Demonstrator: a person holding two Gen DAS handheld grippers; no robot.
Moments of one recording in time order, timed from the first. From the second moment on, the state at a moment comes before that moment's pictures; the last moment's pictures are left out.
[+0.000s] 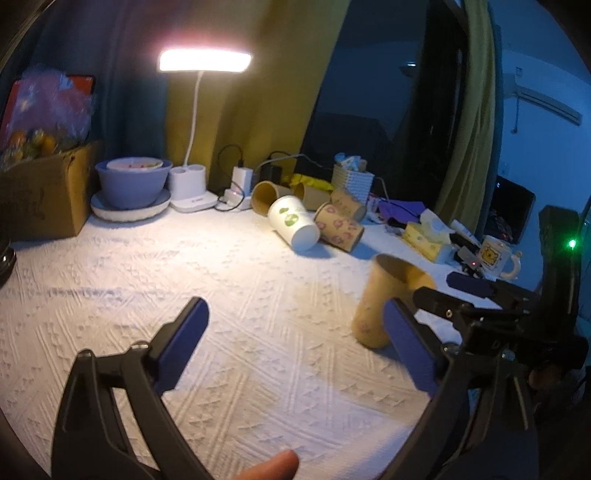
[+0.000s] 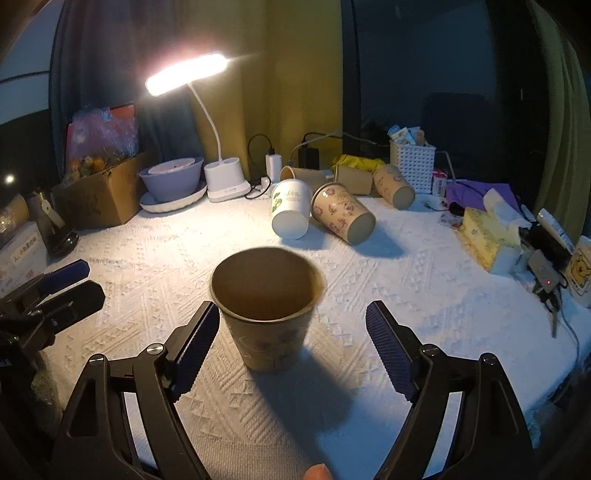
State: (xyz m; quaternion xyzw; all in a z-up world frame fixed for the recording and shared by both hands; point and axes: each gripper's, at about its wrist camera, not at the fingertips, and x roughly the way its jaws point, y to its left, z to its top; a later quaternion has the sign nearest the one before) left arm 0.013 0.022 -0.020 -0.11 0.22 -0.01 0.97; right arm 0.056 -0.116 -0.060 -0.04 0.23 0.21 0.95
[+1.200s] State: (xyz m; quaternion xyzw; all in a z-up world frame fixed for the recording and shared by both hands) left arm -0.031 -0.020 0.083 -0.04 0.12 -0.02 0.99; right arm -0.014 -0.154 0.039 -0.02 0.13 0.21 0.97
